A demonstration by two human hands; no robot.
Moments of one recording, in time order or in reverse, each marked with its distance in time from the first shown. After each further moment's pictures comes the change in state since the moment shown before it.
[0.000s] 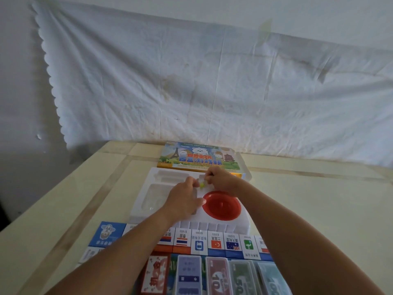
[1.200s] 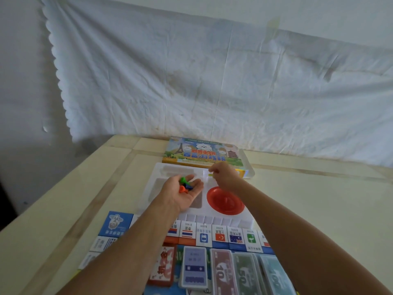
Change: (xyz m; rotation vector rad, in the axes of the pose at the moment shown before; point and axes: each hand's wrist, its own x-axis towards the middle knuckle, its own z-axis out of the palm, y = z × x) left_hand -0.008 0.007 -0.023 -1.705 0.066 -0.693; right_hand -0.015 -0.013 0.007 -0.189 0.247 0.009
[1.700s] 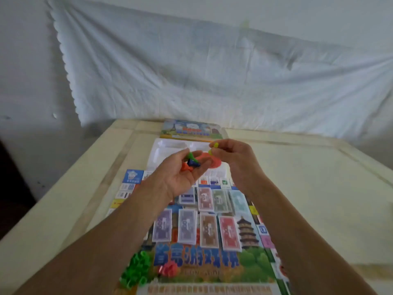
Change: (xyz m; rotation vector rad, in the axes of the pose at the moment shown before) left_hand -0.214 -0.027 0.015 0.141 -0.213 -0.089; right_hand -0.246 -0.086 -0.107 1.001 0.134 0.004
